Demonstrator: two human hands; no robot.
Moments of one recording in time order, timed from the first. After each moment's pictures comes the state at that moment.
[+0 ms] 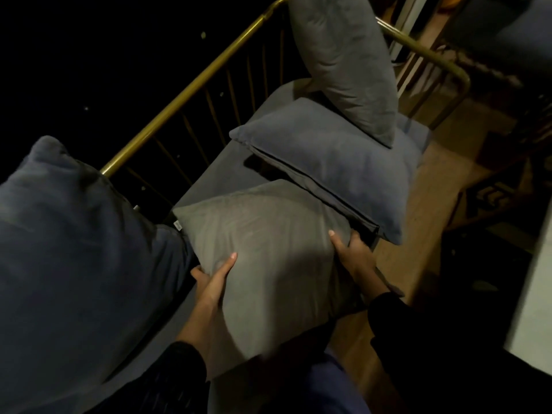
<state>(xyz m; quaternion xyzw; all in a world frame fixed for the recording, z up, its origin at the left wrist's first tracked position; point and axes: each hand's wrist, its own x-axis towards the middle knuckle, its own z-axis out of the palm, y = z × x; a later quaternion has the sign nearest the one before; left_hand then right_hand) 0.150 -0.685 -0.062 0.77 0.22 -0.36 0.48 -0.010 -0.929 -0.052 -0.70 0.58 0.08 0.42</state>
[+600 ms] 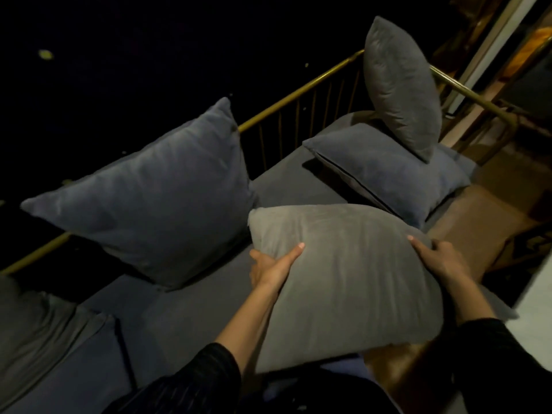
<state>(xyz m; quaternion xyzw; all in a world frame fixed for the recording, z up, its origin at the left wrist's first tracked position) 0.015 -0.579 0.073 0.79 0.16 -0.35 0.47 -0.129 -0.861 0.074 -0.77 0.53 0.08 0.33</state>
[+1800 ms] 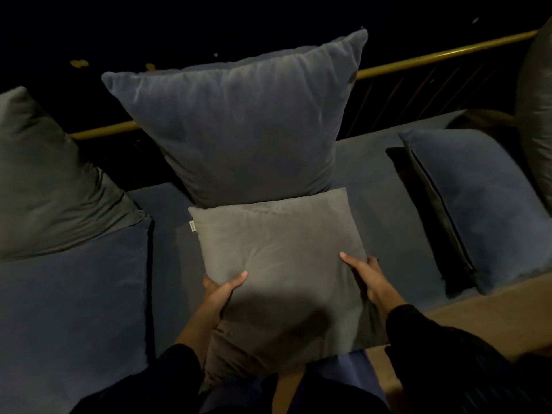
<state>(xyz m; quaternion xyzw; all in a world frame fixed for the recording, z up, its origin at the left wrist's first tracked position) -0.024 -0.400 -0.064 0.63 0.47 -0.22 0.57 -0.003 -0.720 -0.068 -0.60 0.46 0.20 0.62</state>
